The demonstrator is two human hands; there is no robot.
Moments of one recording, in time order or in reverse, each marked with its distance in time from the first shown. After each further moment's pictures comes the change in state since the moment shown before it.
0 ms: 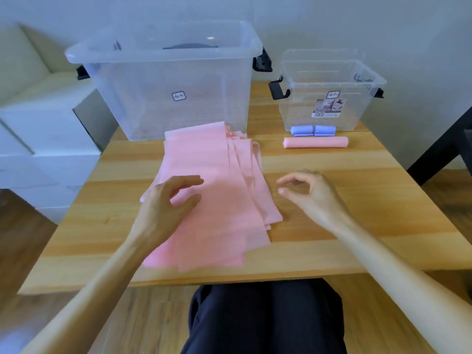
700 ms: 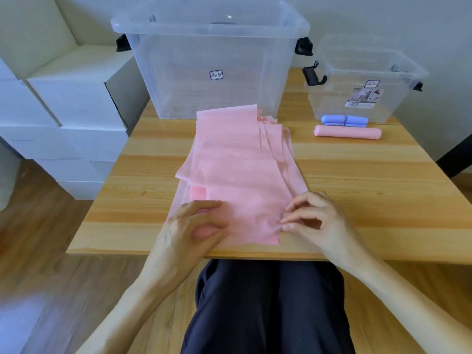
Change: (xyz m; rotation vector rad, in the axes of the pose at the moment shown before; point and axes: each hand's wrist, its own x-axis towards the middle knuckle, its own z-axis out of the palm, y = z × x) left_hand -0.088 -0.019 -0.012 0.116 -0.053 0.039; right_hand -0.070 -0.021 0.039 -0.057 -0.180 -0.220
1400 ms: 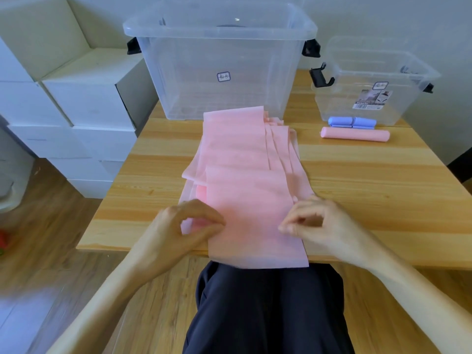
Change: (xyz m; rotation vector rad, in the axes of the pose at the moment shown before) left_hand 0.005 0.009 -0.034 -0.130 -0.146 -0.026; right_hand 0.010 -0.023 -0.014 0.151 -0.253 0.072
